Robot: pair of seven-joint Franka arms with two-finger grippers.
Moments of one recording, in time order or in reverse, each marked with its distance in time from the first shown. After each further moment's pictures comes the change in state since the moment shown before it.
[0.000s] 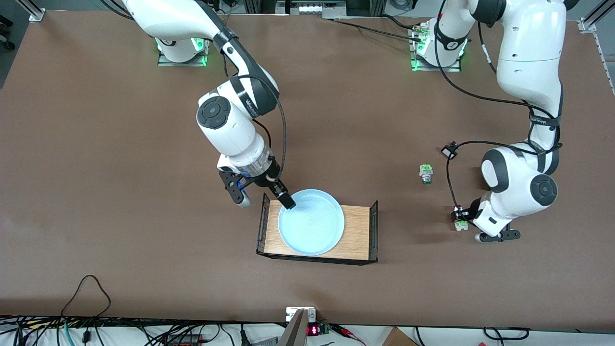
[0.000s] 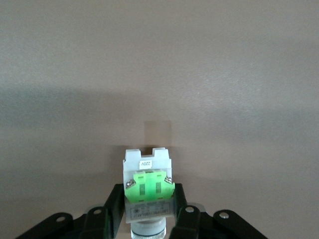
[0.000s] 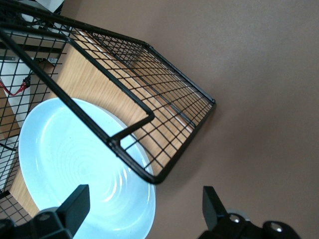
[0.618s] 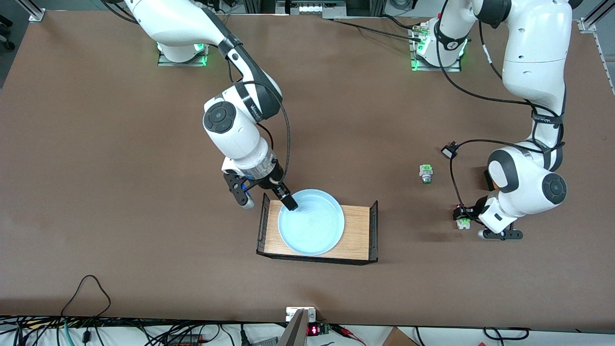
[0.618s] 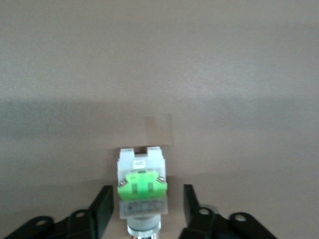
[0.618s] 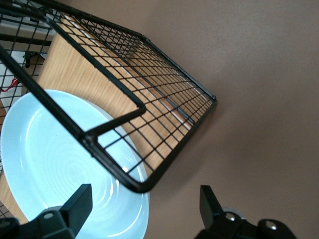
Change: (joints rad) left arm 0.016 -0.017 -0.001 -0.005 -0.060 -0.022 0.156; right arm 0.017 0.030 -0.001 0.001 0.000 0.030 0.000
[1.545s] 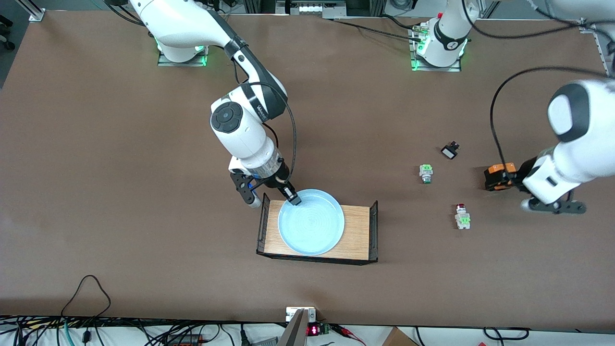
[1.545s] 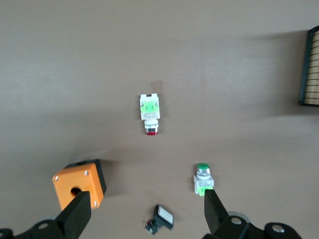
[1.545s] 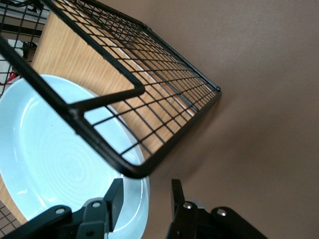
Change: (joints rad) left arm -0.017 -0.437 -0.005 0.019 0.348 -0.445 -0.233; right arm 0.016 0.016 -0.007 0.004 0.016 0.021 0.000
